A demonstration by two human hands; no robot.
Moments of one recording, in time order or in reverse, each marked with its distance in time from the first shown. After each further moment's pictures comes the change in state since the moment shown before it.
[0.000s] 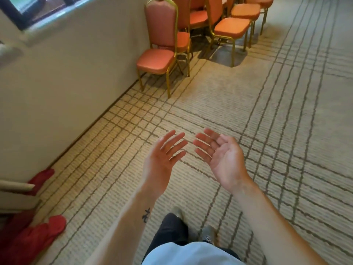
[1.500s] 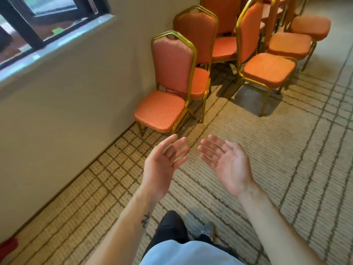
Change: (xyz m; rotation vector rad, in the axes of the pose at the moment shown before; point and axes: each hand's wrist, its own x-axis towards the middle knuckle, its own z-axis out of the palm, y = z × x) left_hand 0.775 0.242 0.128 -0.117 0.109 0.003; right_hand 0.788 -0.287 0.118 -0.067 -0.025 0.131
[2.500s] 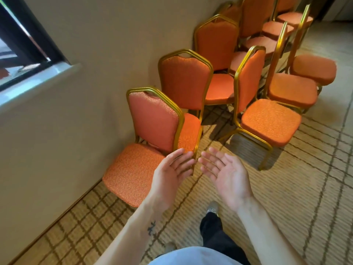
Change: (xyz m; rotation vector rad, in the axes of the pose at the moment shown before) left_hand 0.496 0.099 0.180 0.034 0.036 -0.077; right_hand 0.452 -0.256 0.035 -0.101 0.087 -0.042
